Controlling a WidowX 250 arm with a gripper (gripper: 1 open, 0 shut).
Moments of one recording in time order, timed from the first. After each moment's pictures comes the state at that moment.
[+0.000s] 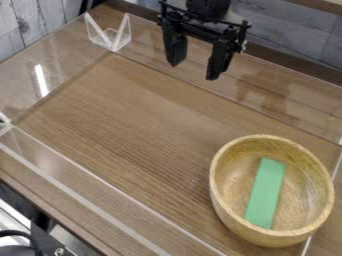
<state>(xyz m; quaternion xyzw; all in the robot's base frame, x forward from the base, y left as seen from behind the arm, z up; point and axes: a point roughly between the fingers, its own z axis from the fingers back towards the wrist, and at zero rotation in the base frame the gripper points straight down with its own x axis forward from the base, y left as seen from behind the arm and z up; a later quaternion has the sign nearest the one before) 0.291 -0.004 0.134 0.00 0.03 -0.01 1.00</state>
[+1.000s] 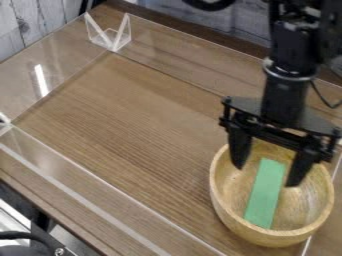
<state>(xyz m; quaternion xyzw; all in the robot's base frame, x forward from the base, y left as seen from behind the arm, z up) 0.227 -0.128 0.102 -0.05 0.02 0.03 1.00</state>
